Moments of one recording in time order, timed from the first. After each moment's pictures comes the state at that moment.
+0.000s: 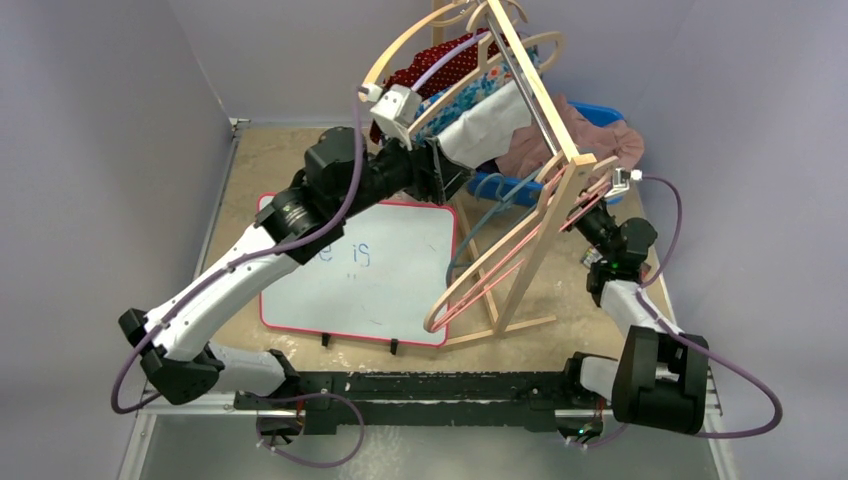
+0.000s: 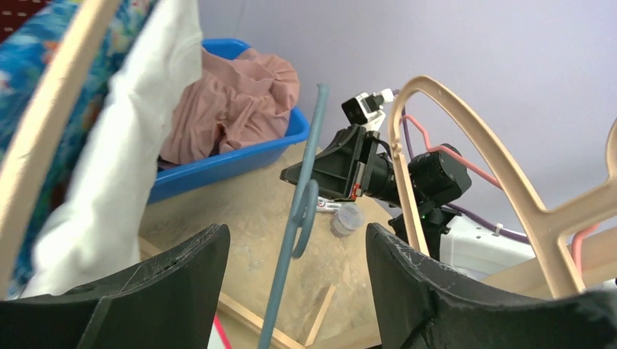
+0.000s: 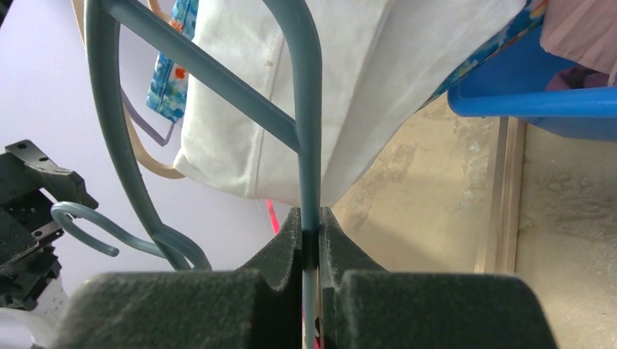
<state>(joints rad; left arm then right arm) -0.85 1.35 1.58 -0.29 0.08 -0.42 -0.19 1.17 0.46 0.95 -0.80 1.25</state>
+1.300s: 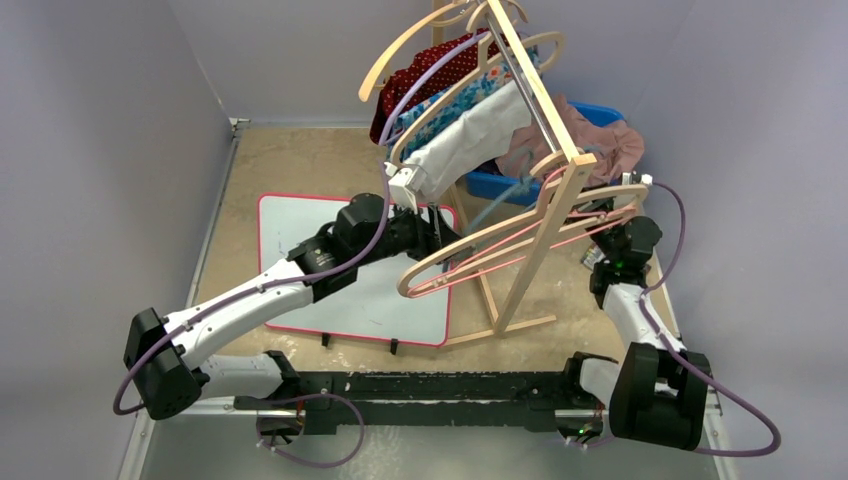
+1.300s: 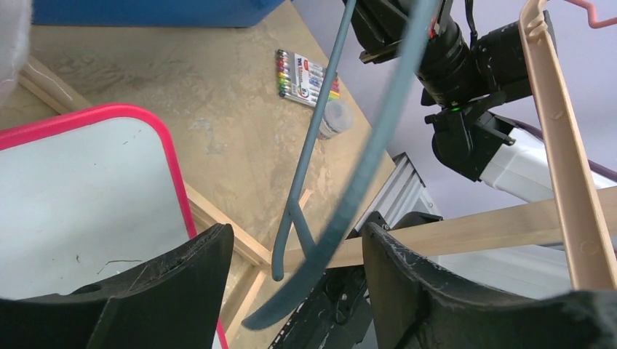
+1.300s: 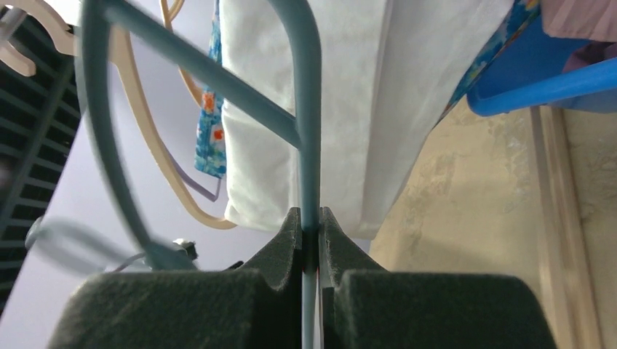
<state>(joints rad) -0.88 1.22 1.01 -0.05 0.15 -0.67 -0.19 1.11 0.47 0.83 -0.70 1.47</state>
